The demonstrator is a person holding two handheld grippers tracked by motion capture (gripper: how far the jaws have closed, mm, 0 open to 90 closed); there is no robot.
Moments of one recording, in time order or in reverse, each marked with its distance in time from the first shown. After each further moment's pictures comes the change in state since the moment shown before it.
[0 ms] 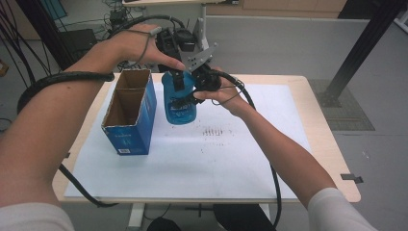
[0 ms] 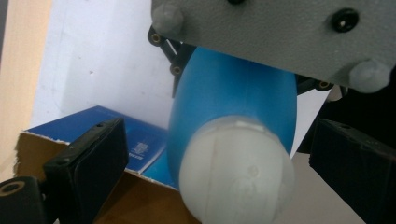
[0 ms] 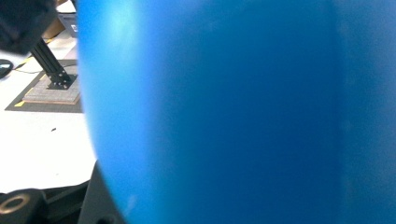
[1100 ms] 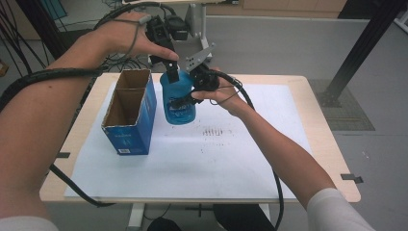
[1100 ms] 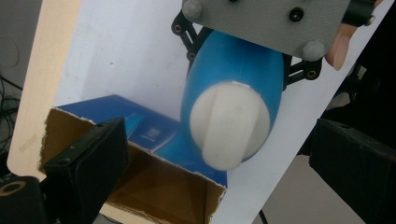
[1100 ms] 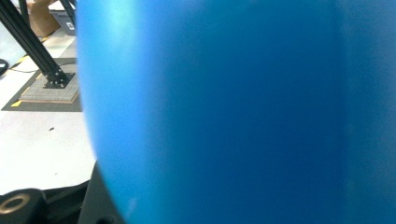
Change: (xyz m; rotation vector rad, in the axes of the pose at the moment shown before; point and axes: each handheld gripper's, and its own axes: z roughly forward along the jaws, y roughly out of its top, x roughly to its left) left arm -0.002 -0.014 -0.026 -0.012 0.048 -0.050; right arm -0.001 0.001 0.005 0.013 -0.007 0.012
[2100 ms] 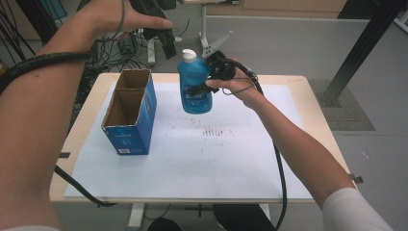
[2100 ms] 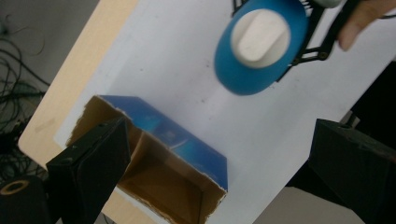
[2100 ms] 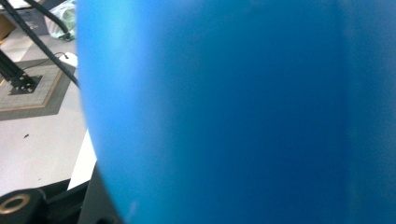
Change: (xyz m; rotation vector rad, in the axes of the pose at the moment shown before) left arm 0.018 -0.013 -0.048 -0.118 0.037 -0.157; right arm -0.011 -0.004 -0.042 0.057 -0.127 0.089
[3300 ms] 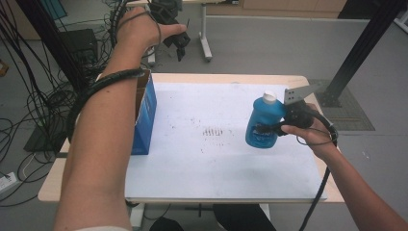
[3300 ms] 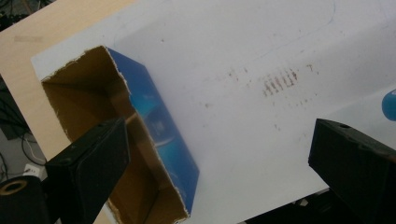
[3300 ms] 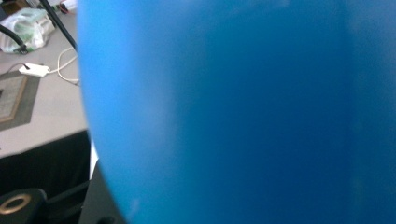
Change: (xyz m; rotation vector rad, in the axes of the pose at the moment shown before) left arm 0.021 0.015 0.038 0.032 0.064 -0.534; right arm 0.095 -0.149 -0.132 -0.049 -0.203 0.143
